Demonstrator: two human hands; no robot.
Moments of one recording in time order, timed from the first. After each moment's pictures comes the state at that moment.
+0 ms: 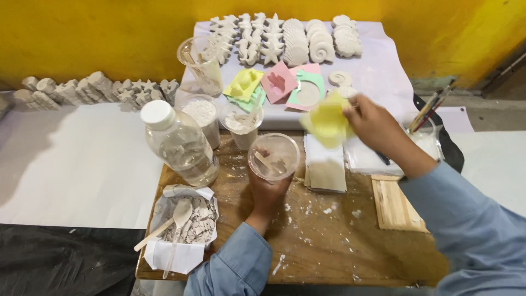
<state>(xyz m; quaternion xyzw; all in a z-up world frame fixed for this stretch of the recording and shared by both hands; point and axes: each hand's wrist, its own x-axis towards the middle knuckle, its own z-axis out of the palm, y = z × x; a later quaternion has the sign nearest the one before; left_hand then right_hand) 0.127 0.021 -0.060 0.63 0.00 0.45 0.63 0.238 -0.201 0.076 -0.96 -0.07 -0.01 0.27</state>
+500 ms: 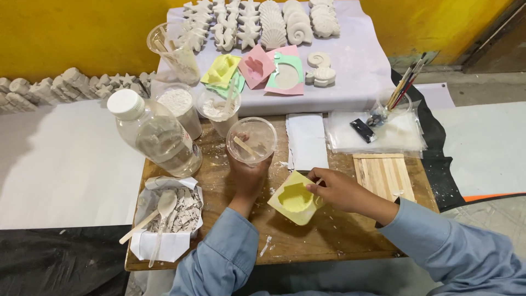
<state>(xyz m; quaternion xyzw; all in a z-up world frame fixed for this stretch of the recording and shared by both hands) 0.139 0.030 -0.088 0.65 0.04 0.37 0.66 0.095 -0.197 0.012 -0.88 -0.08 0.26 0.38</state>
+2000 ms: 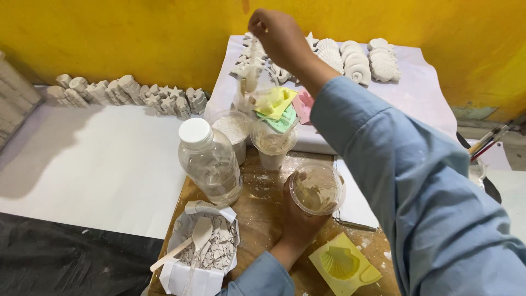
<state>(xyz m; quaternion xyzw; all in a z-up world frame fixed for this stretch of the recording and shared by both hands) 0.124 0.023 -0.065 0.71 -0.04 0.36 0.60 0.407 0.075 0.157 -0.83 -0.40 -0.21 0.33</state>
